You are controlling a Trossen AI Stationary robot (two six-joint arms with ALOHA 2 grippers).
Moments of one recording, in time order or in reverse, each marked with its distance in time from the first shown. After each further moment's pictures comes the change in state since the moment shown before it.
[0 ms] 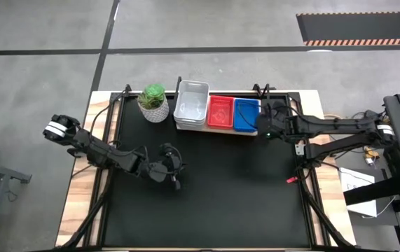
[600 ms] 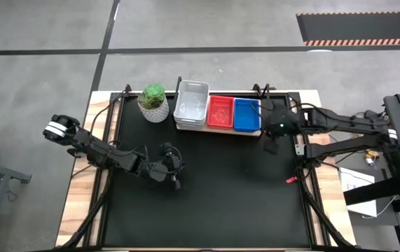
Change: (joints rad) left arm 0.008 0.000 0.000 0.001 0.000 0.023; right arm -0.049 -0.104 0.123 -0.138 -0.467 -0.058
